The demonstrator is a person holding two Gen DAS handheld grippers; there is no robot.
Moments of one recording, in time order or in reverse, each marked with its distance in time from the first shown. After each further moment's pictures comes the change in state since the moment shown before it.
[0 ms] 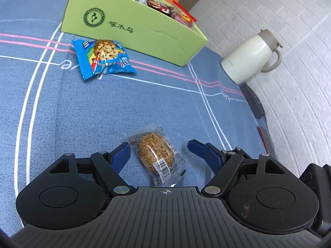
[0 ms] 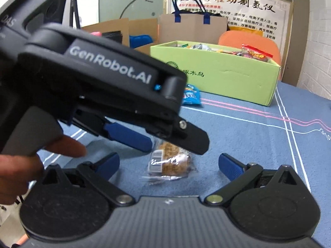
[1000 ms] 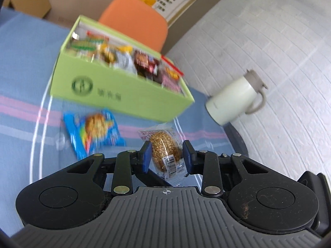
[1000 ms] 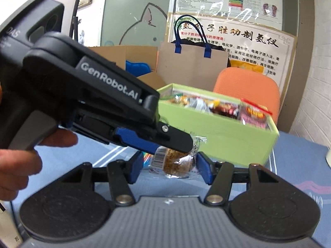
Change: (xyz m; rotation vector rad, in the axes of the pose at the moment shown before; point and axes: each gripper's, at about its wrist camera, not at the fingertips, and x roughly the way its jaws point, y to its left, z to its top) left arm -0.024 0.004 0.099 0.005 -0.151 -0.092; right arm 0.029 -0.021 0.097 -0.109 -0.154 -0.030
